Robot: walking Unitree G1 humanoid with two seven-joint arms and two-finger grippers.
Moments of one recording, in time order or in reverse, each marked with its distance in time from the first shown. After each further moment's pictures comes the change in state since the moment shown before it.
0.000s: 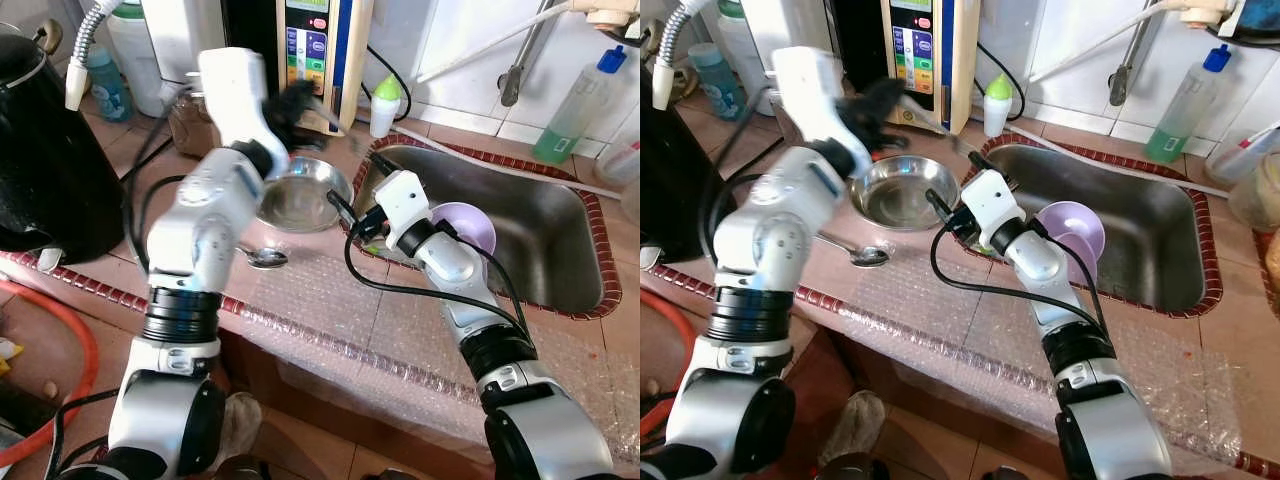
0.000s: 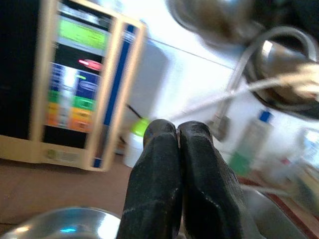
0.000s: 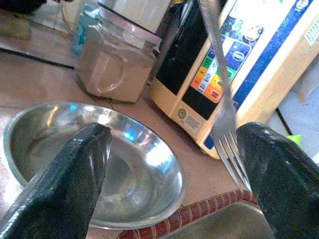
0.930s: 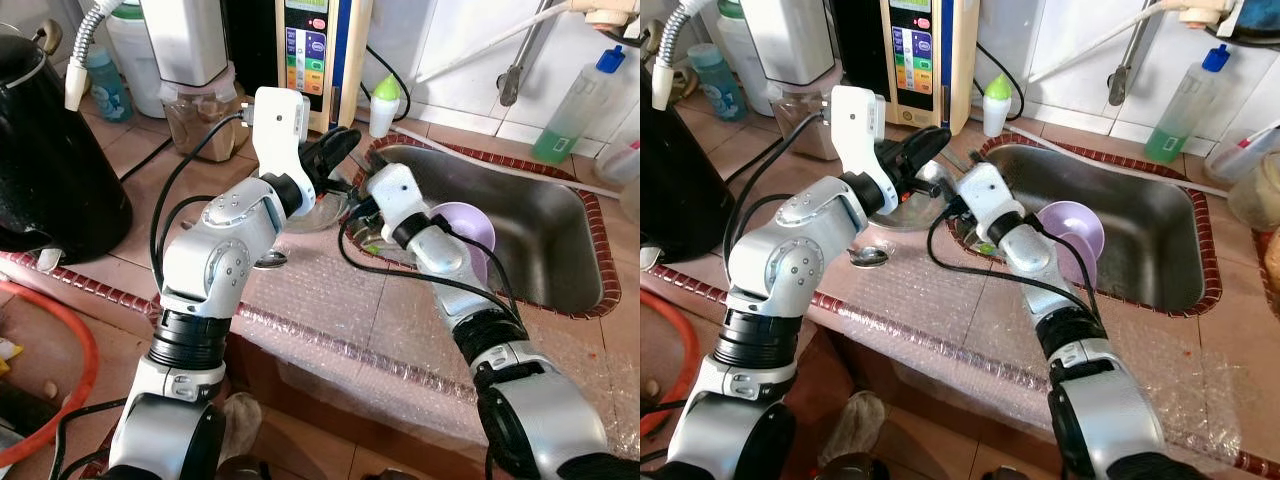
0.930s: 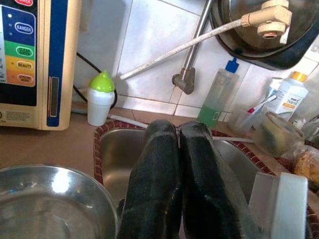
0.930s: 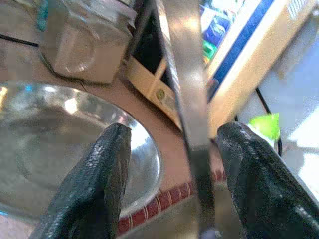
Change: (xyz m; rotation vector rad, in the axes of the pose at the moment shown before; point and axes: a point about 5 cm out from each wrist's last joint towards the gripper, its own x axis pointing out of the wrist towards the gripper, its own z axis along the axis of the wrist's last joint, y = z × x) left arm -0.011 -0.019 -0.026 -0.001 0.153 -0.101; right arm 0.010 -0.005 -0.011 -0.003 0.088 -0.091
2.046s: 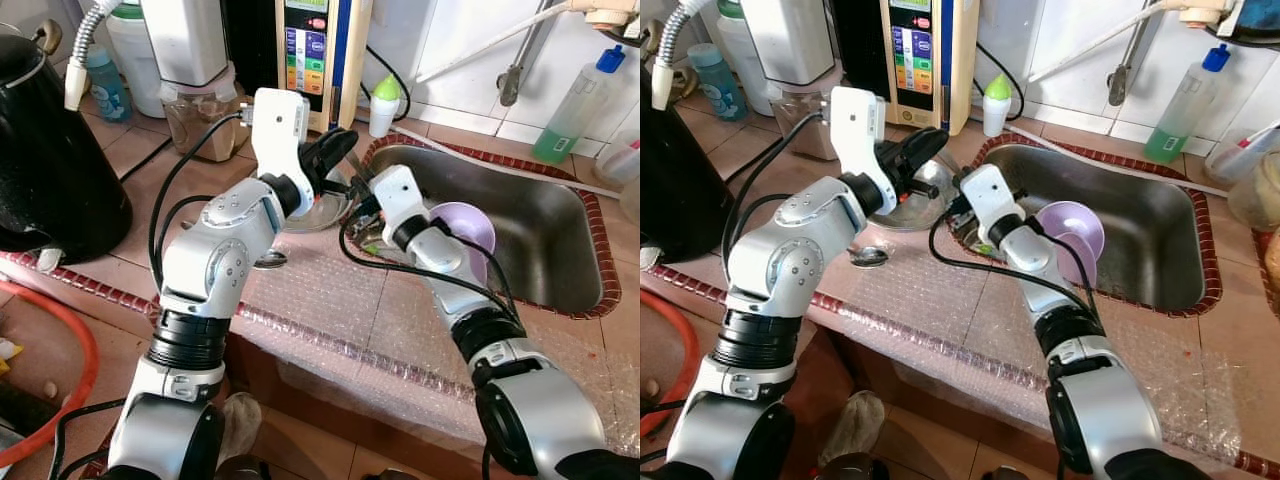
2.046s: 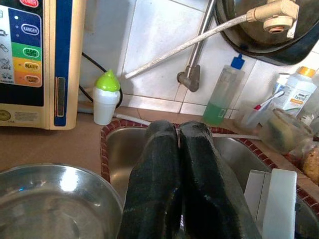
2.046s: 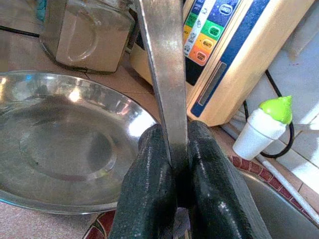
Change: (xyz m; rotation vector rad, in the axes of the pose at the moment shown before) left arm 0.000 0.001 0.000 0.034 0.007 0.016; right arm 0.002 0.002 -0.005 0.034 0.041 0.014
